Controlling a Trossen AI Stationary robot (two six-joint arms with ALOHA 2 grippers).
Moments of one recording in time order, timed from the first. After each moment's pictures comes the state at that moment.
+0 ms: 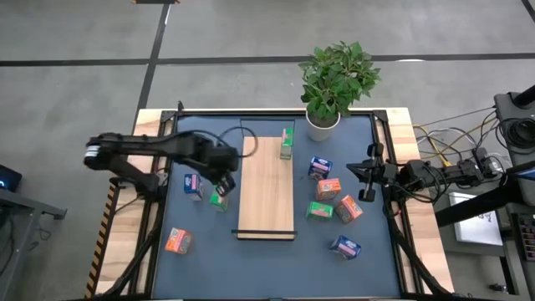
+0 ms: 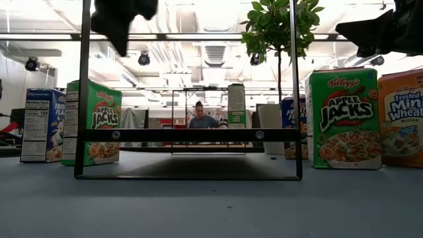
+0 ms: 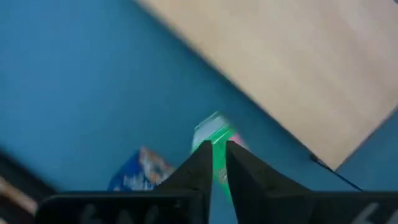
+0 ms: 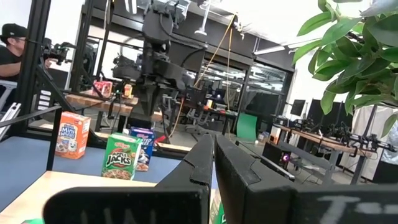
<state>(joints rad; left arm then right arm) -0.04 1.42 1.41 -1.34 -0.13 -0.76 0.16 0.02 0.01 0.28 0.32 -0.36</state>
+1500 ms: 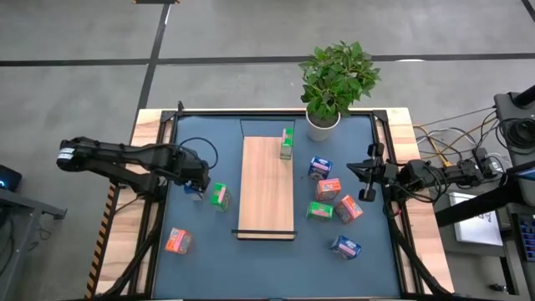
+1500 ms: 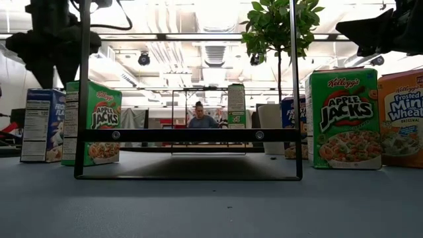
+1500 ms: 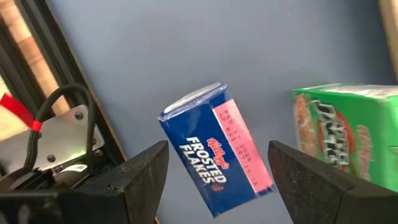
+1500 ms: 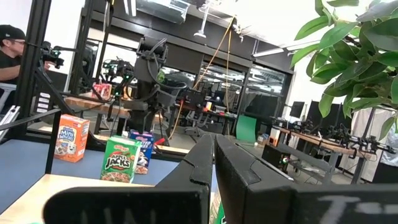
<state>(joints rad) -0.07 1.11 0.94 -1.35 -0.18 -1.25 0.16 0.02 0.01 0.29 0.32 -0.36</state>
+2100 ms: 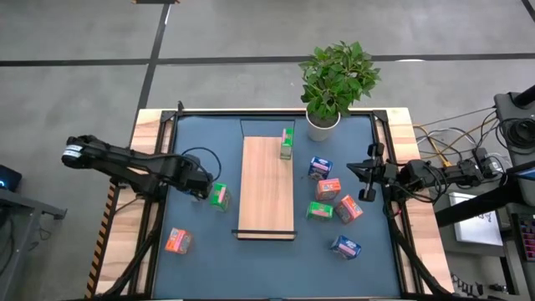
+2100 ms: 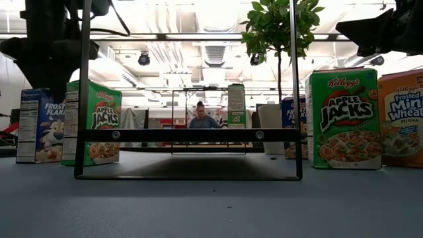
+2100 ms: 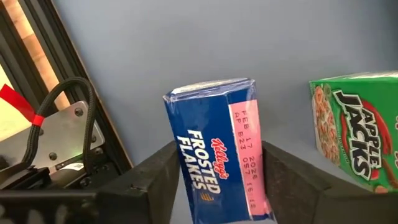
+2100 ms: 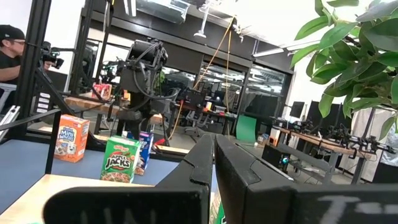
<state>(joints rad) -0.16 1.19 0.90 -1.32 -0.20 -1.32 0.16 0.02 0.01 0.29 0.32 -0.36</state>
